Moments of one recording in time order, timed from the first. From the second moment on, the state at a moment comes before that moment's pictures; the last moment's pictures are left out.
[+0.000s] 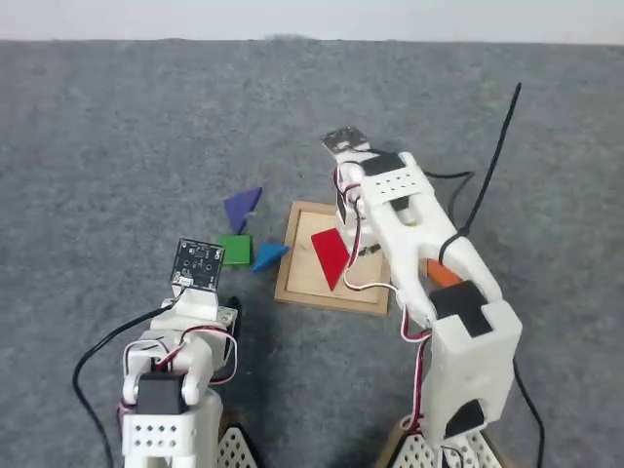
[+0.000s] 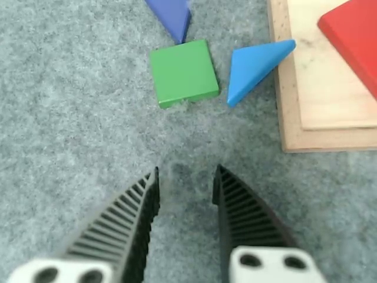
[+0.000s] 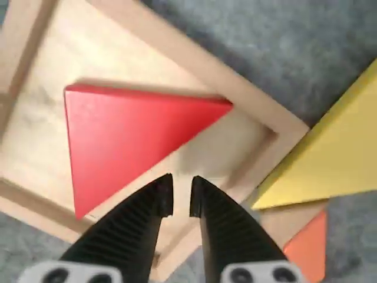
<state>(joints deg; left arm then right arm) -5.8 -102.9 97.3 71.7 -4.6 -23.3 22.1 2.7 72.1 6.0</state>
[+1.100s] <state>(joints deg) -5.8 -102.9 97.3 71.7 -4.6 -33.1 23.3 -6.9 66.4 5.1</state>
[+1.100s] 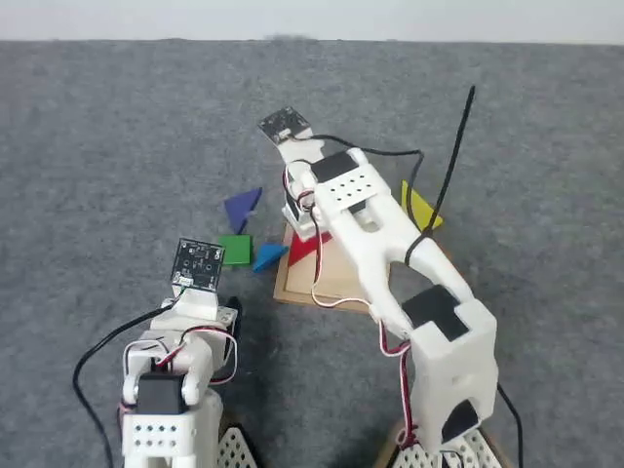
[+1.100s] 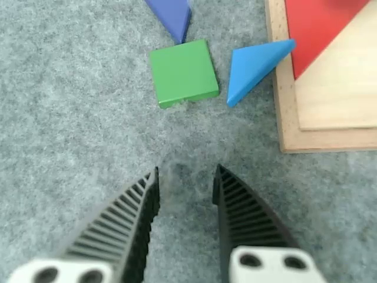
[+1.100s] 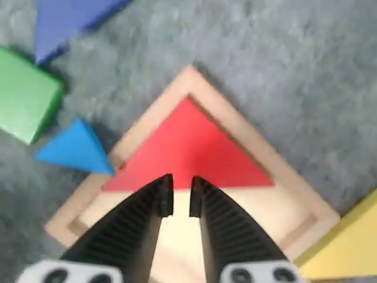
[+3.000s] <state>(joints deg) -5.8 -102.9 97.3 71.7 -4.6 -30.1 1.2 29.7 58.5 9.7</state>
